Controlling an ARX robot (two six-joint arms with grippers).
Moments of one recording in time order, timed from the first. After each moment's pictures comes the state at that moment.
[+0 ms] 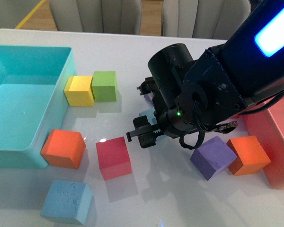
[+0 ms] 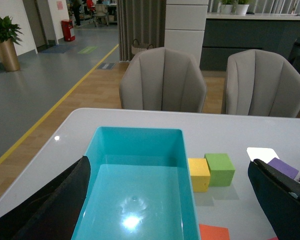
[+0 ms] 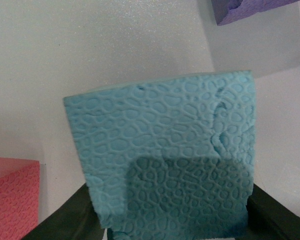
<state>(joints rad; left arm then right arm) 0.00 0.01 0.01 0.00 0.00 0.00 0.55 2.34 1.19 0.14 0.11 0.12</state>
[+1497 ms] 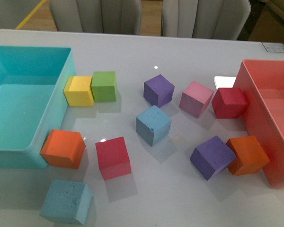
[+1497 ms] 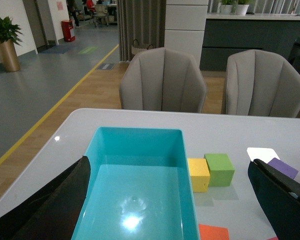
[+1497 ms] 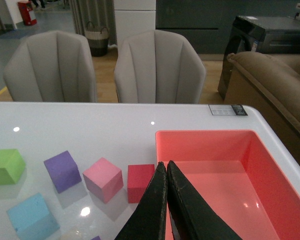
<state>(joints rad) 0.00 0.01 0.01 0.00 0.00 0.00 0.13 0.68 0.06 0.61 0.12 0.00</state>
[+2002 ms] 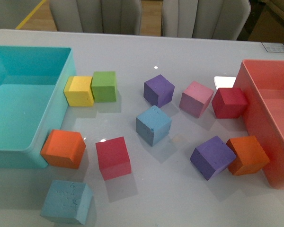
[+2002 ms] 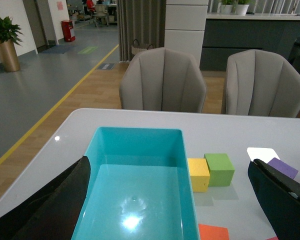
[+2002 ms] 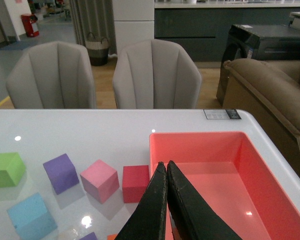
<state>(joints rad) 0.00 0.01 0.01 0.00 0.00 0.00 0.00 0.40 0.02 0.40 0.00 0.00</state>
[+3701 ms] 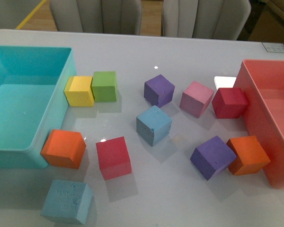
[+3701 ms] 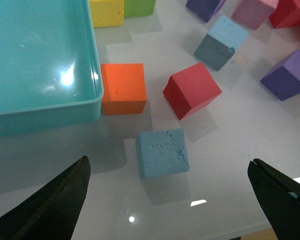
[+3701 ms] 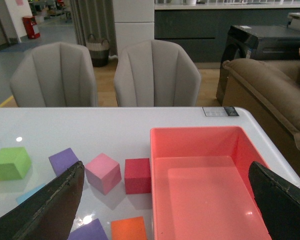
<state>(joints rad) -0.30 0.85 0.13 0.00 0.10 -0.18 0.00 0.00 0.02 0.00 0.00 0.00</state>
